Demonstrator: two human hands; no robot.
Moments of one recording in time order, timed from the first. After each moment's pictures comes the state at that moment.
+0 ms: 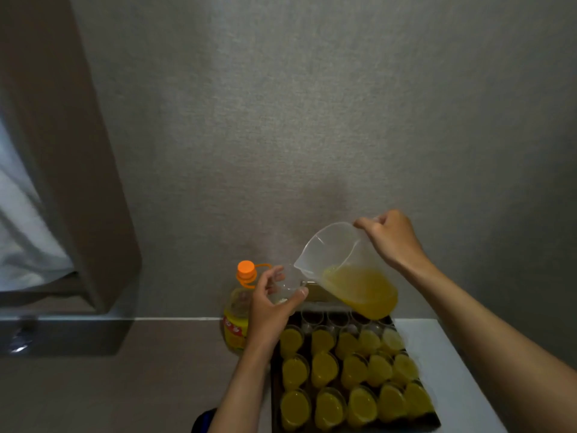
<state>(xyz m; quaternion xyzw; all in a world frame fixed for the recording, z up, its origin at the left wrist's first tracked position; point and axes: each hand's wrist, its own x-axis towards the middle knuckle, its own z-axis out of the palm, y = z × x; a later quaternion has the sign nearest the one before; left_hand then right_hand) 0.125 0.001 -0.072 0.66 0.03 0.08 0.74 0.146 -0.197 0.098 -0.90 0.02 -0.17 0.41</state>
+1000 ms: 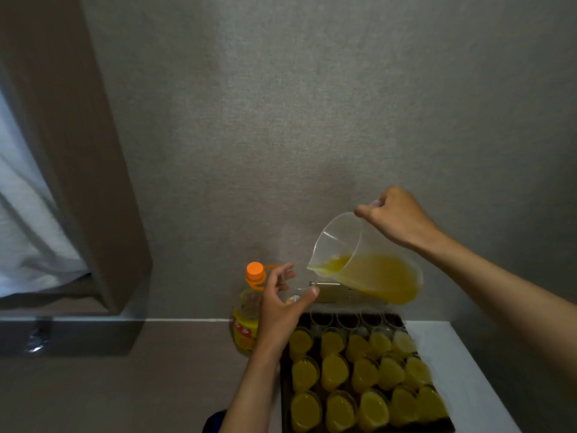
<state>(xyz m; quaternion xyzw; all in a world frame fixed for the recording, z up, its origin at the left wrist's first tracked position) 0.123 0.002 -0.065 0.67 -0.01 0.10 0.73 0.157 -0.186 0.135 -0.95 -0.02 -0.15 0.28</state>
